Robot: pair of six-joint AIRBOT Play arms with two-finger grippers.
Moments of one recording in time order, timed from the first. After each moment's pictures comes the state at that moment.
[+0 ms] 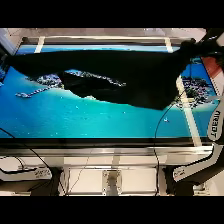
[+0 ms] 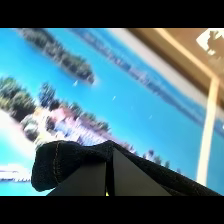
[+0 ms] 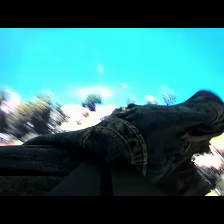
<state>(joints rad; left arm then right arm) 0.52 -1.44 1.61 1.00 -0.76 -1.44 -0.23 -1.69 2.10 -1.26 1.19 1.46</state>
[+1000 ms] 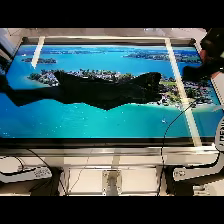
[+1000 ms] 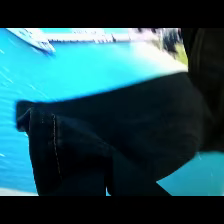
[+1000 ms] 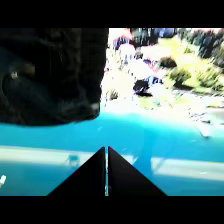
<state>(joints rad) 0.62 -1.40 1.50 1.18 -1.28 -1.23 -0.23 -1.55 1.74 -1.31 1.50 1.38</state>
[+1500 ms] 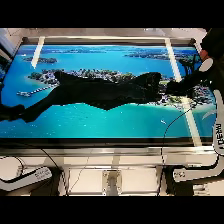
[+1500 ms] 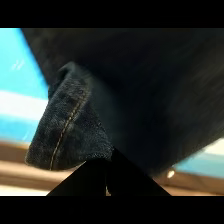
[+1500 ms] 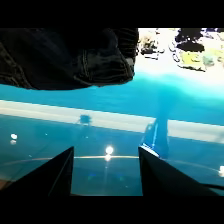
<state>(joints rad) 0.62 -1.27 1.08 1.41 -1.27 -1.16 -0.17 -1.52 1.48 -1.30 1.40 1.38</state>
